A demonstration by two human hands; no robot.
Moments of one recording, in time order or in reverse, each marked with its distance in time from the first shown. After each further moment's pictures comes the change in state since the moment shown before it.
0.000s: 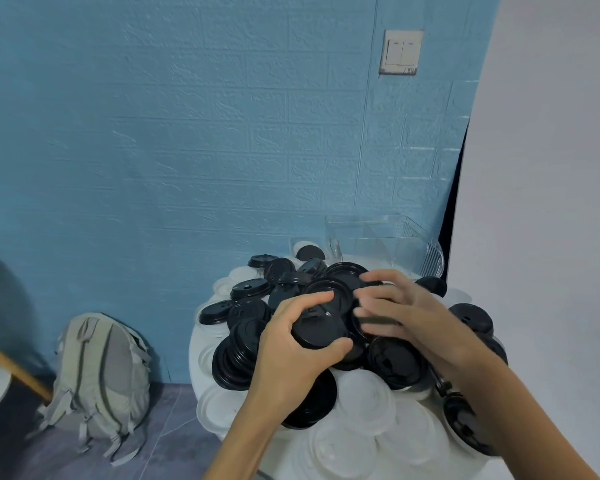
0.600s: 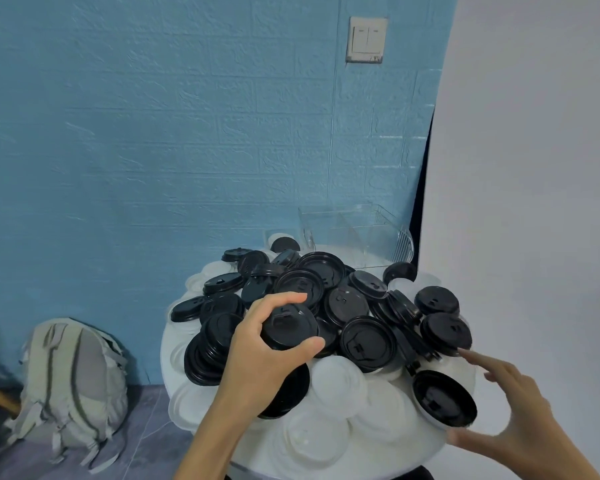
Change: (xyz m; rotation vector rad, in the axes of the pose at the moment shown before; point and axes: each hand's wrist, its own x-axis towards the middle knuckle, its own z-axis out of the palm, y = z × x) left_hand -0.011 0.000 -0.001 -0.014 -0.065 -0.036; right_hand -0.122 0.109 -0.106 -0.832 0.378 0.061
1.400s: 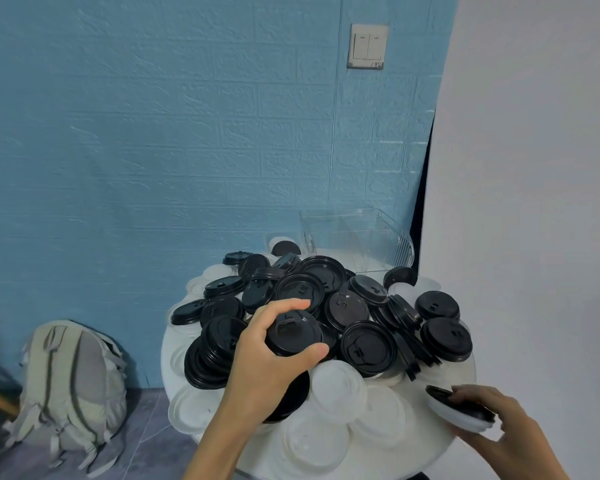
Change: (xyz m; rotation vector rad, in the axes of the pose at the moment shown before) left_hand 0.000 -0.006 0.005 -0.001 0.000 0.005; right_hand 0.006 0.023 0.026 0.090 0.125 -0.125
